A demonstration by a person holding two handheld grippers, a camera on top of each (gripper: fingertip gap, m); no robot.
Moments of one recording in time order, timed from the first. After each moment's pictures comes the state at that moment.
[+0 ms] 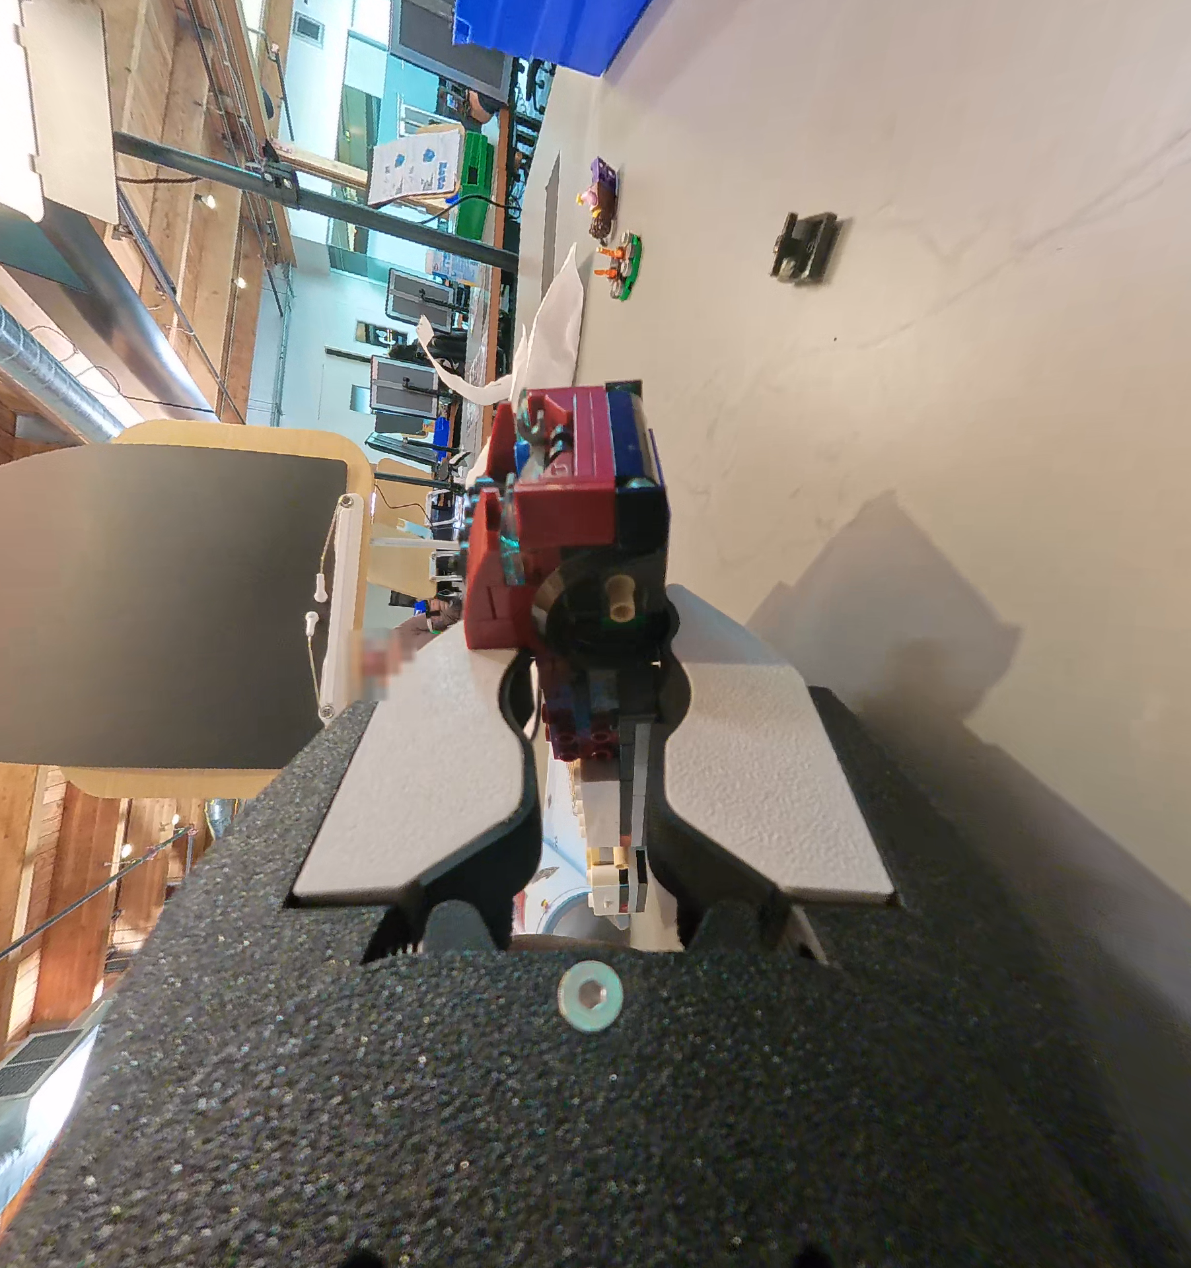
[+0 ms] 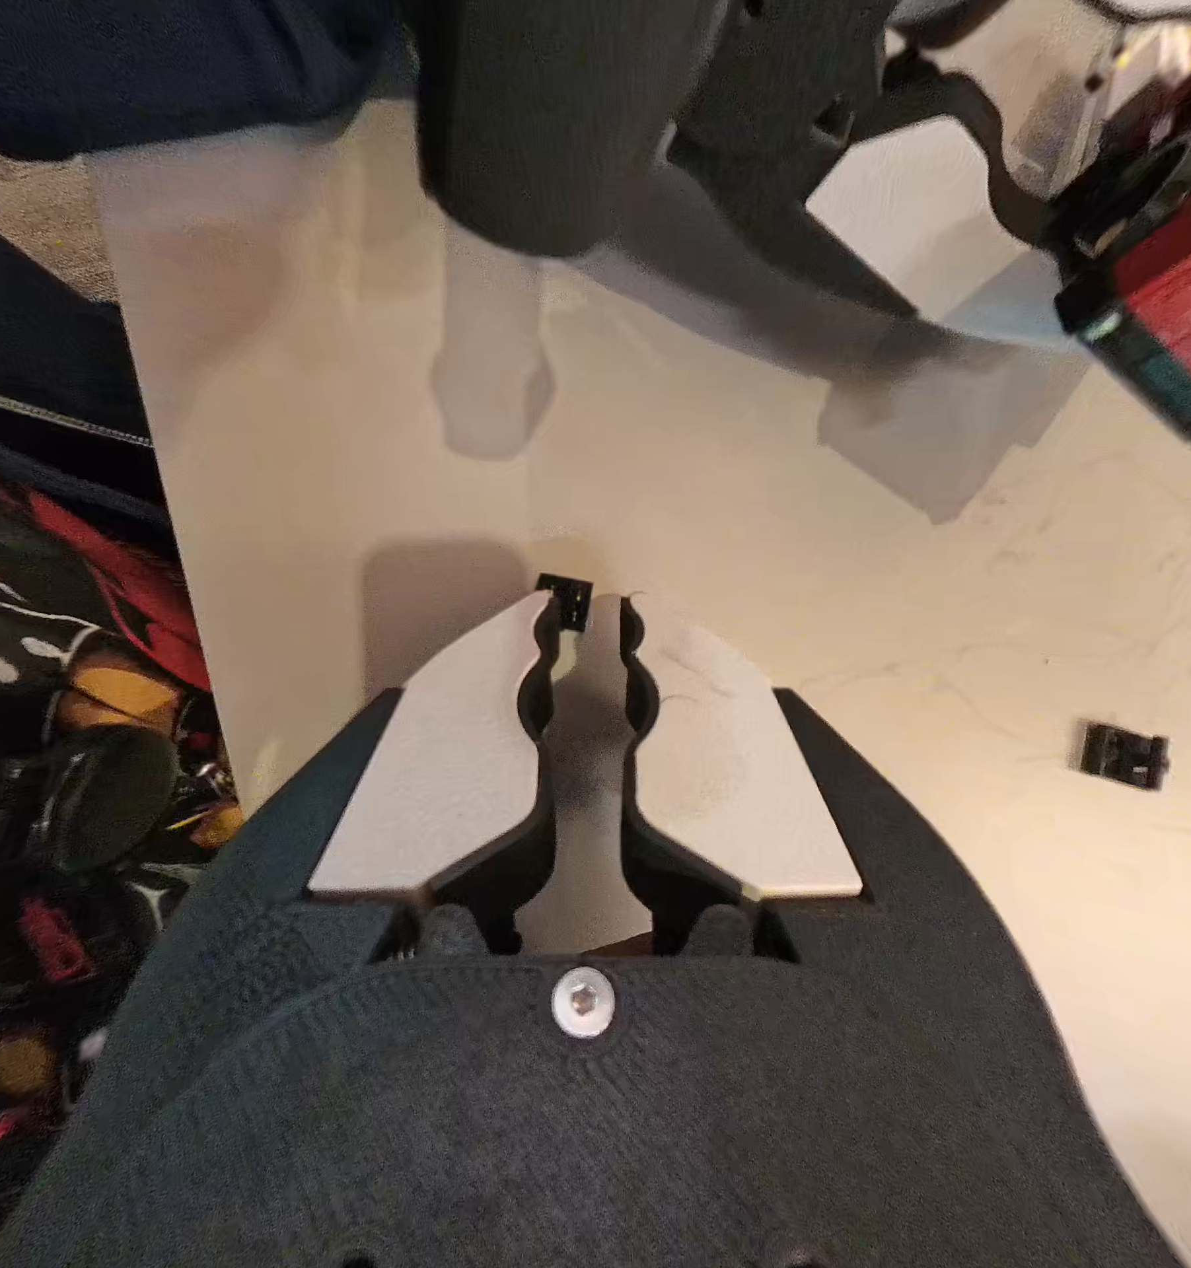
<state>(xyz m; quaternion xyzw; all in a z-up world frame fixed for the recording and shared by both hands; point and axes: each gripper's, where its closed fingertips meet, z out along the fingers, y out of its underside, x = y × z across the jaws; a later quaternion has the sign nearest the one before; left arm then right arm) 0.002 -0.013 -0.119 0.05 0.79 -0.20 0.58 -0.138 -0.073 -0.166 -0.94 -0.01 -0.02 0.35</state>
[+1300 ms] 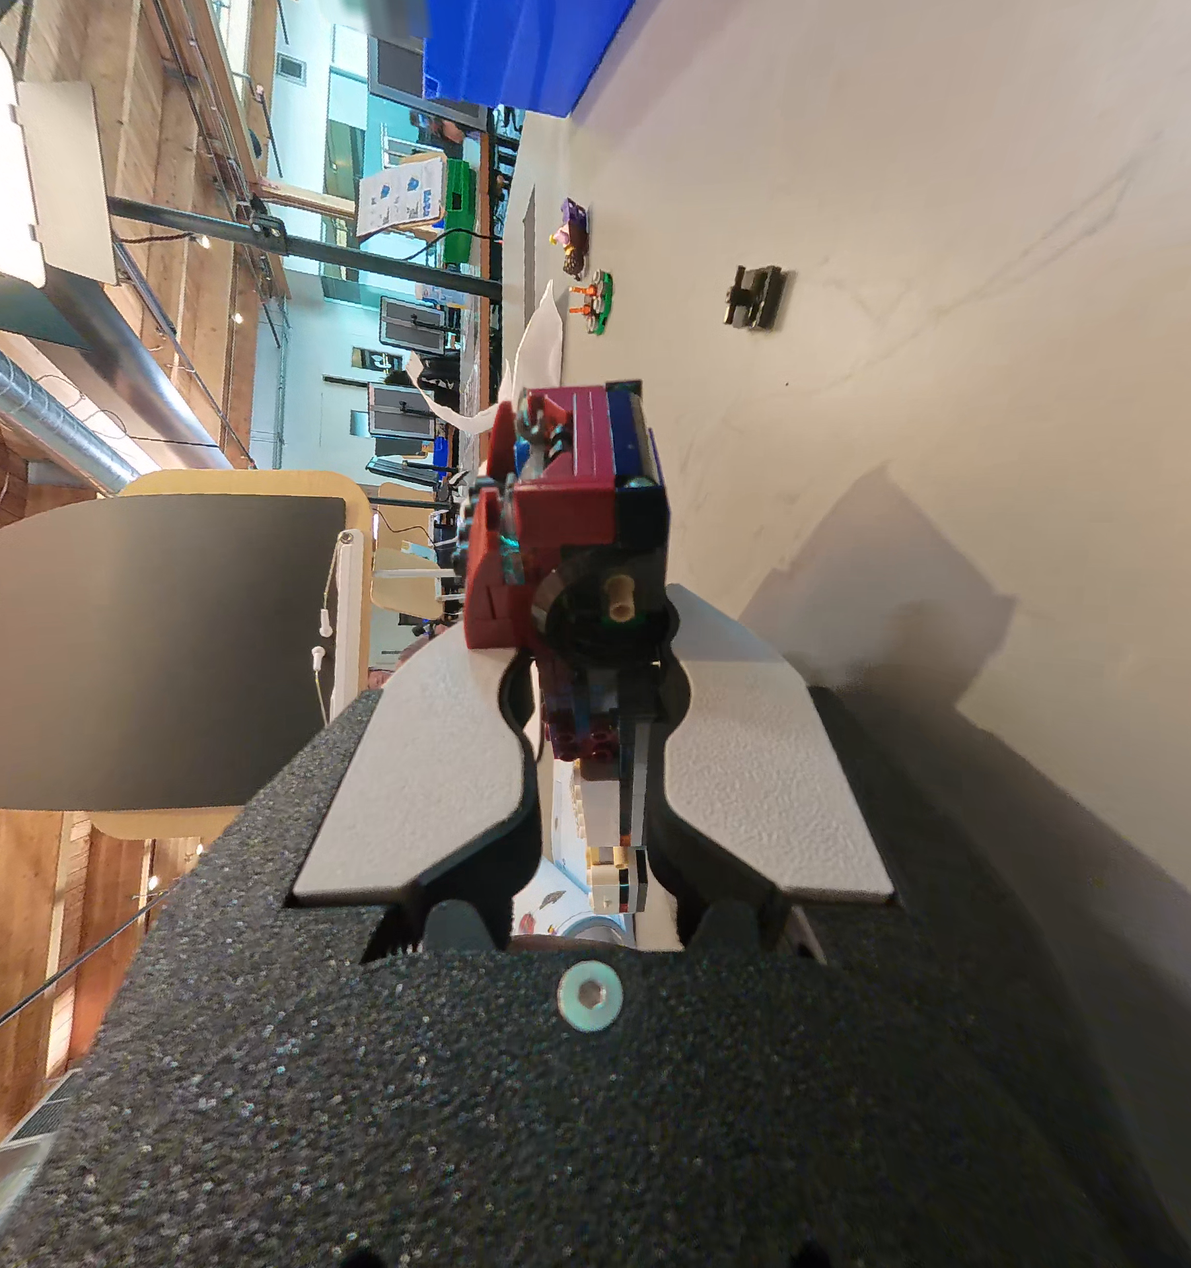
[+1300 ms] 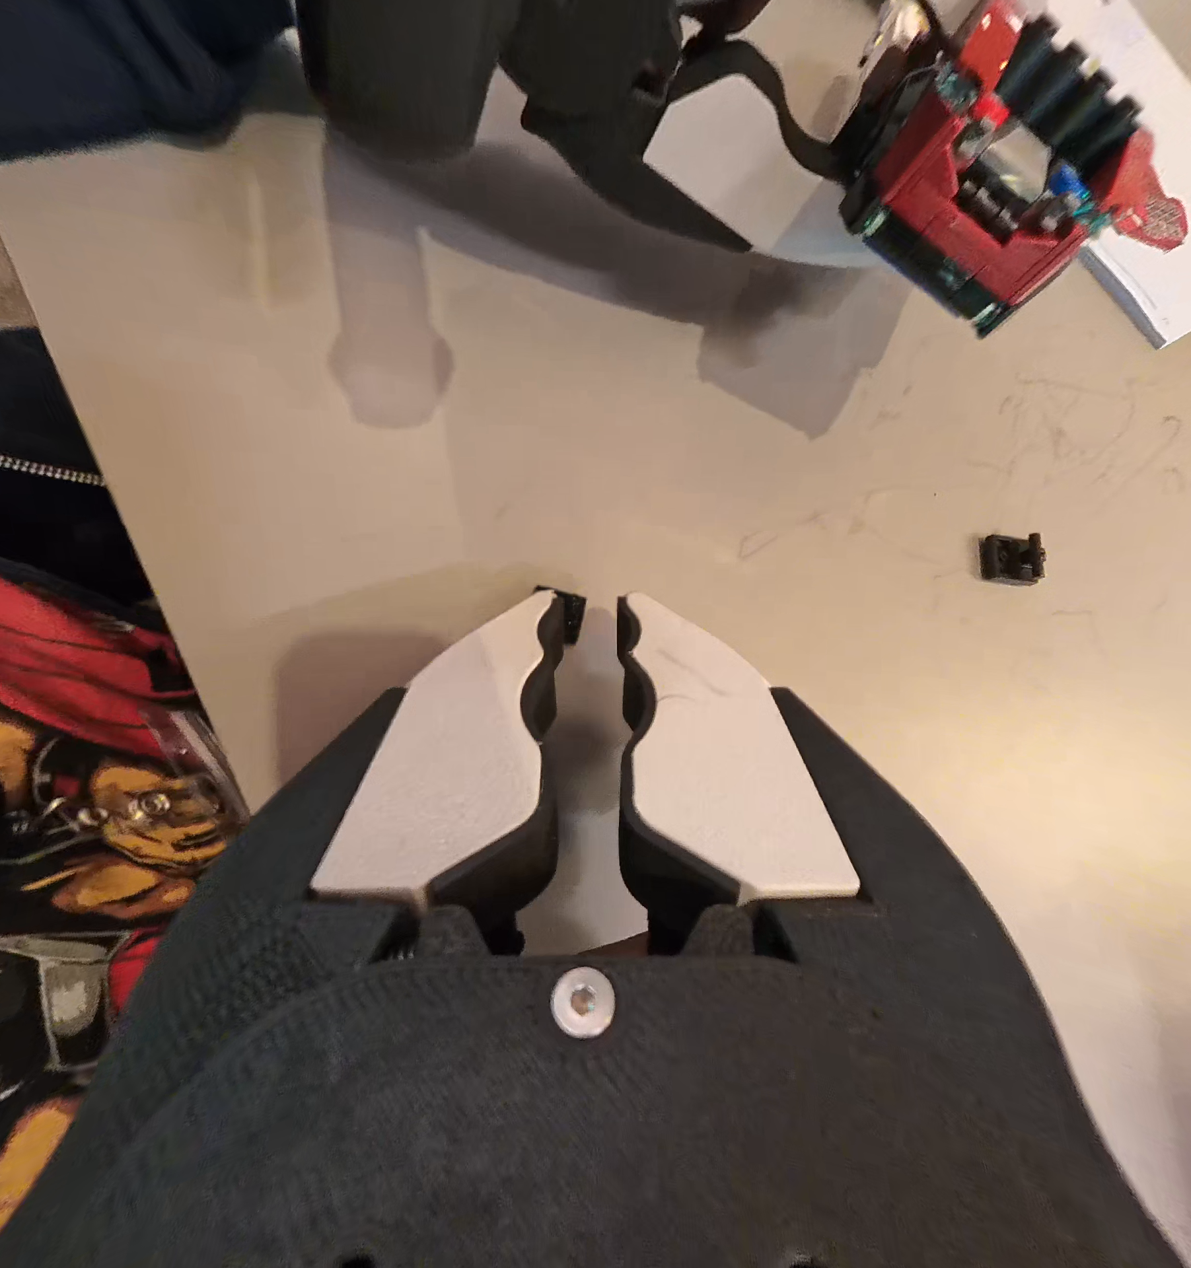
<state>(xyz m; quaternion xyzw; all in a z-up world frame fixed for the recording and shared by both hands) -0.003 -0.029 -0.122 0.08 0.79 -0.19 0.58 -0.127 -0.111 -0.157 -0.91 0.06 -0.10 0.39</state>
